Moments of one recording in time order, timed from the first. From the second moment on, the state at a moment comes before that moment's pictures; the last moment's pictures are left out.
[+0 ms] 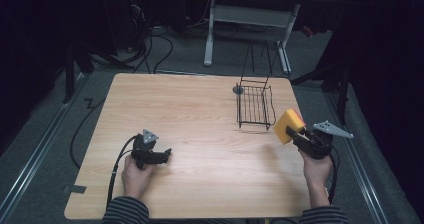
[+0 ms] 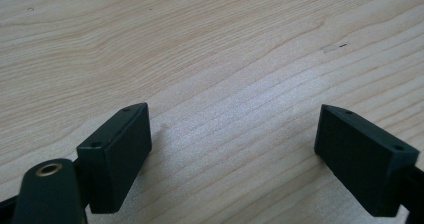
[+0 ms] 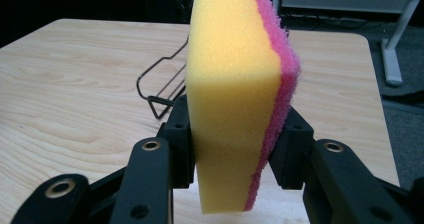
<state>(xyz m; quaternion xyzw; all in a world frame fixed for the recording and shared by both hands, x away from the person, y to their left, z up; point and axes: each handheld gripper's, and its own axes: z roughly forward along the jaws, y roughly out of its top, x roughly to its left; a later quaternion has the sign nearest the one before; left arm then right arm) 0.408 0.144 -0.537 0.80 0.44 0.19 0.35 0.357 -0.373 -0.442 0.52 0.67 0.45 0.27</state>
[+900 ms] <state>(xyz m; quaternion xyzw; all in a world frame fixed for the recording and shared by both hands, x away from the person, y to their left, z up) 0.407 0.144 -0.537 0.80 0.44 0.19 0.35 0.392 -0.330 -0.422 0.49 0.70 0.45 0.26</state>
